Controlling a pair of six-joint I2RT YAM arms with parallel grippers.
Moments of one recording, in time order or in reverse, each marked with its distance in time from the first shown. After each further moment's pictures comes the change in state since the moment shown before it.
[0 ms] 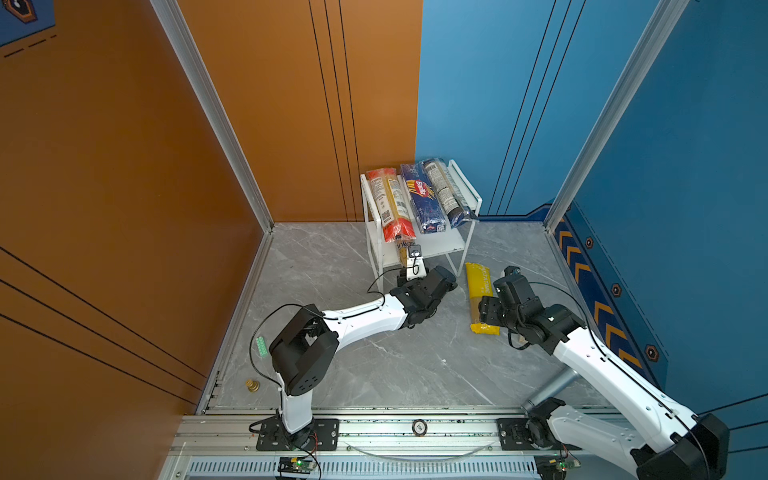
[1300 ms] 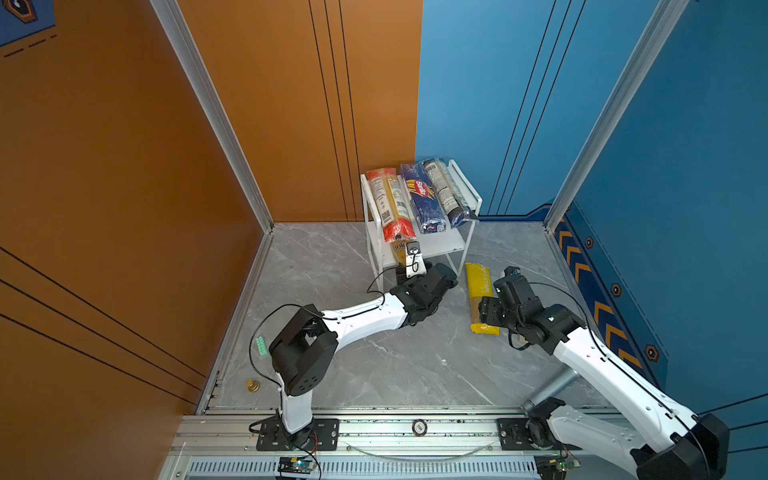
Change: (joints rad) left arm 0.000 0.000 0.015 0.039 -0.050 -0.007; right arm 0.000 0.000 0.000 -0.008 0.000 0.000
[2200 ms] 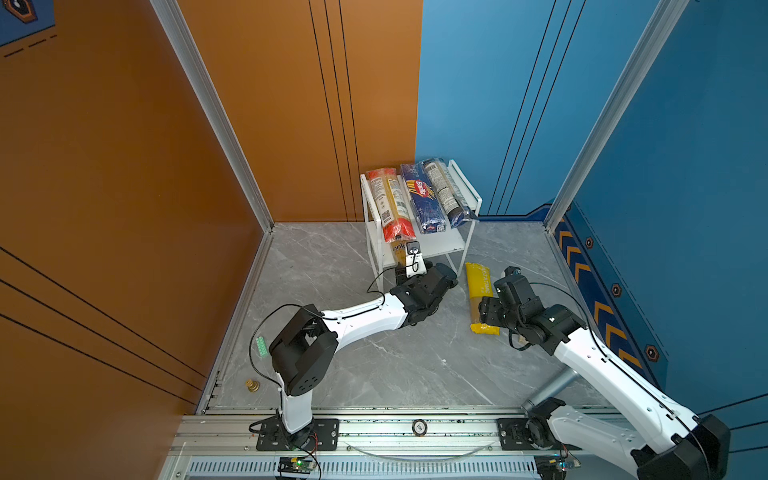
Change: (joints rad) left arm -0.001 0.000 0.000 0.016 -0.019 0.012; right arm 0.000 -0.005 0.000 -0.002 0.000 0.000
